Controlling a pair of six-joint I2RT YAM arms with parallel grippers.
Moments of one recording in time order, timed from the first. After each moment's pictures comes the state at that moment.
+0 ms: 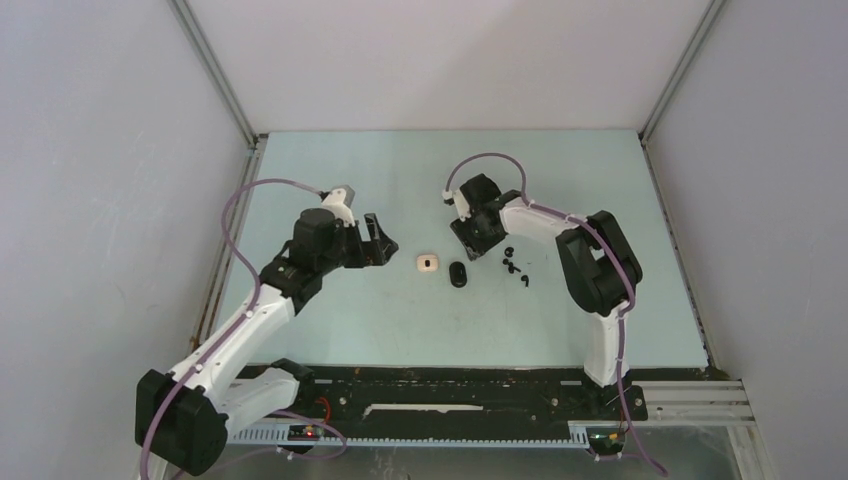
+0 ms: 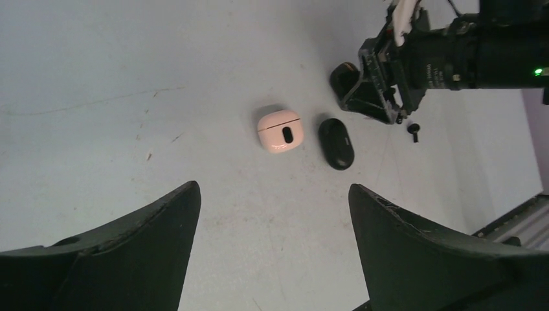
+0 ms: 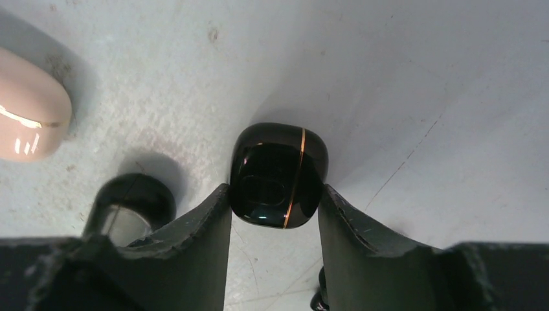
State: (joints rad) left arm -0.40 1.01 0.73 -0.26 0.12 -0.45; right arm 0.55 2.02 1.40 -0.54 -0.04 -0.09
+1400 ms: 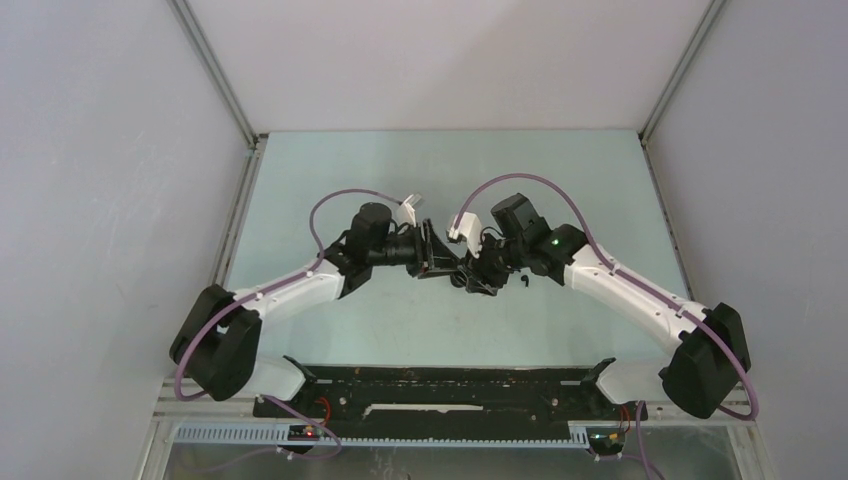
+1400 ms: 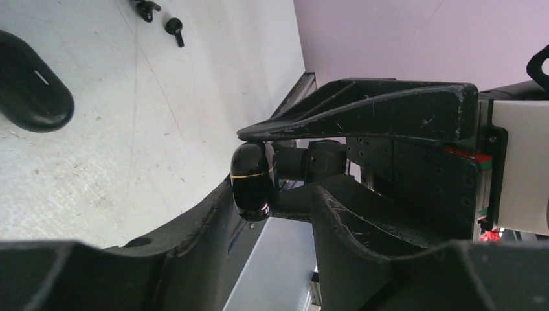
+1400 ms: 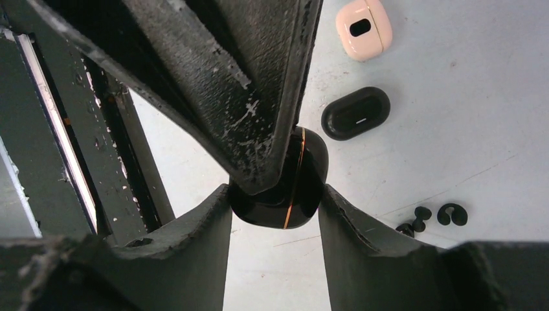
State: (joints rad) left arm -0.62 1.39 0.78 0.21 0.67 -1.00; right arm 0.70 1.33 1.06 -0.61 -0.42 -0.38
